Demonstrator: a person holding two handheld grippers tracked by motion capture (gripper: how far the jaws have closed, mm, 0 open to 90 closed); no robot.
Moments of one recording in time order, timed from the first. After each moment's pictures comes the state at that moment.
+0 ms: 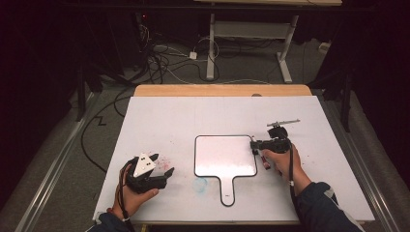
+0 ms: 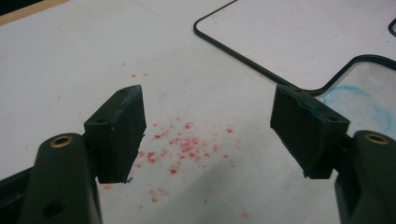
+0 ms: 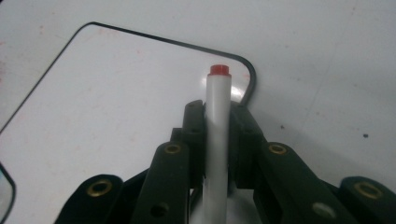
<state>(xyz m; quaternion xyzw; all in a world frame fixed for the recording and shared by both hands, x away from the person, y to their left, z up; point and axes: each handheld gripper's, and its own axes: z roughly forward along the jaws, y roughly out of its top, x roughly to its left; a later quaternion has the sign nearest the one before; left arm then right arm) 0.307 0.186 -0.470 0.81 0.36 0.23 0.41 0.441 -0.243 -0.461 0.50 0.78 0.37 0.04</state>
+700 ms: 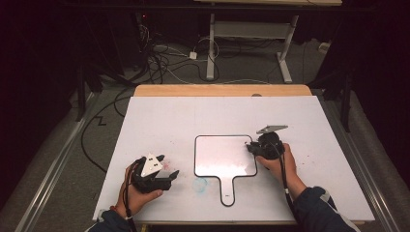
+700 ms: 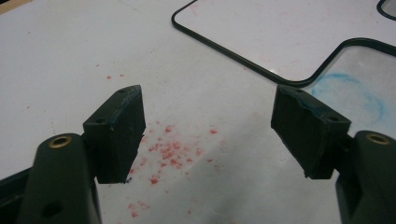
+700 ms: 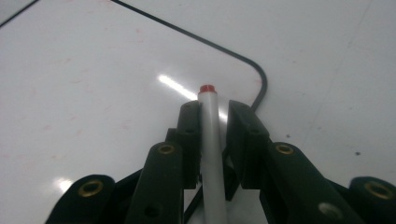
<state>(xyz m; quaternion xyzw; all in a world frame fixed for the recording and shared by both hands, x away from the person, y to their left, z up) 0.312 0.175 -0.472 0.83 0.33 0.21 0.40 0.423 -0.215 -0.461 0.43 0.83 0.32 0.17</state>
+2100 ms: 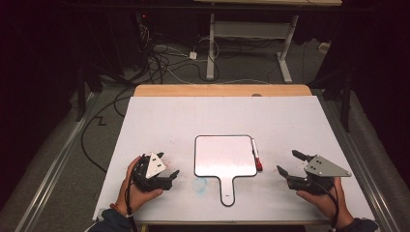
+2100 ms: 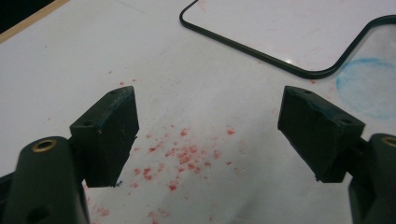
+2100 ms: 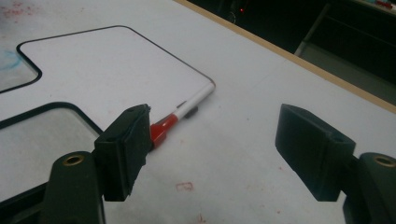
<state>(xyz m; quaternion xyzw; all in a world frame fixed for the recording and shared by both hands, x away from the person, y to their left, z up) 0.316 0.171 -0.475 0.84 0.30 0.26 0.36 0.304 -0.307 -0.435 0.29 0.79 0.43 0.33</state>
